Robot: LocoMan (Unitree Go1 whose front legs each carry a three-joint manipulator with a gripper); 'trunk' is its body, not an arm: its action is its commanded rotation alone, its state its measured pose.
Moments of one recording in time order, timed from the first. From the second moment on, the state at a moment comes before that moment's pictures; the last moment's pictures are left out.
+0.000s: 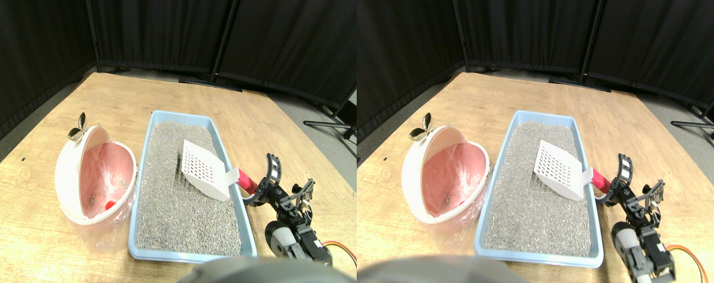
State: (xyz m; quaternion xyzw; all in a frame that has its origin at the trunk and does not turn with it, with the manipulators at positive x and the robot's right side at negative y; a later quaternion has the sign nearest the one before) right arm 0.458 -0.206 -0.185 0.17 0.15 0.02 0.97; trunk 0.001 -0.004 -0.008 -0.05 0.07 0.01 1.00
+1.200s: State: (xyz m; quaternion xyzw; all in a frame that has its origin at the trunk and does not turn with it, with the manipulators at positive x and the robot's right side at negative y) right arm 0.403 -0.221 -0.157 0.02 -0.01 0.05 1.00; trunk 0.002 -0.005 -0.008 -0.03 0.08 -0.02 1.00
